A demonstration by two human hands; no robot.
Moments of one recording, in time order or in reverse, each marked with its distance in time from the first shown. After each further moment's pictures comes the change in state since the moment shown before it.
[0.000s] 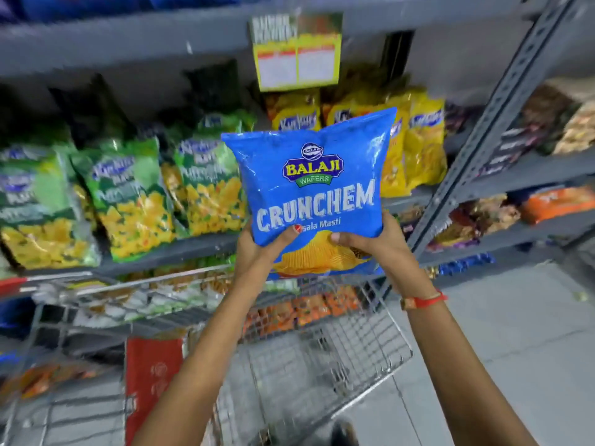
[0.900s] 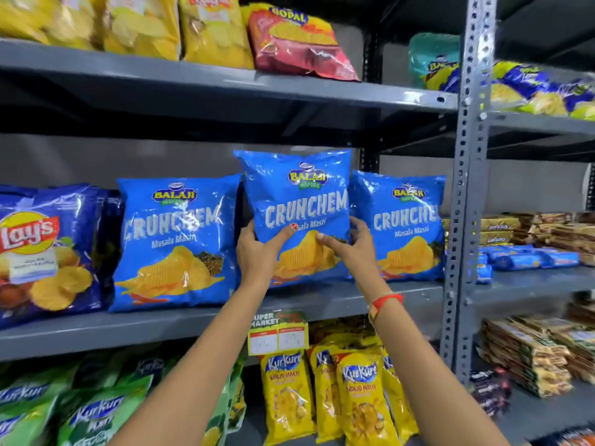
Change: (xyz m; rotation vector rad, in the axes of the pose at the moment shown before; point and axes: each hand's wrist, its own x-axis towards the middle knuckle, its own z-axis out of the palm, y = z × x) left_hand 0.129 0.303 0.085 -0.048 0.187 0.662; right_hand 0.151 -0.298 -0.019 0.006 0.259 -0.695
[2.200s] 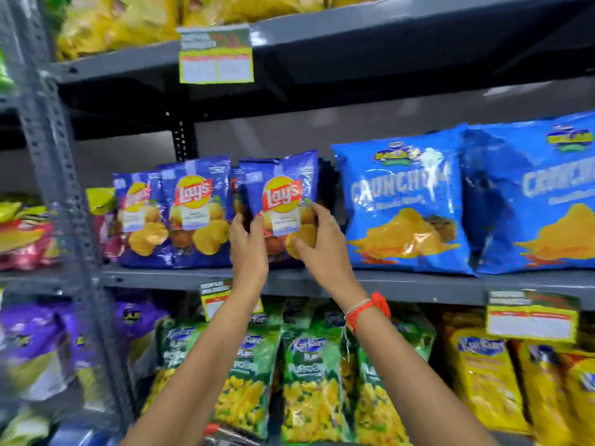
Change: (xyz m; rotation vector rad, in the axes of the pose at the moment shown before) left_hand 0.033 0.001 -0.334 0.357 0.429 -0.042; right_hand -0.165 -0.054 0.343 -0.063 -0.433 -0.247
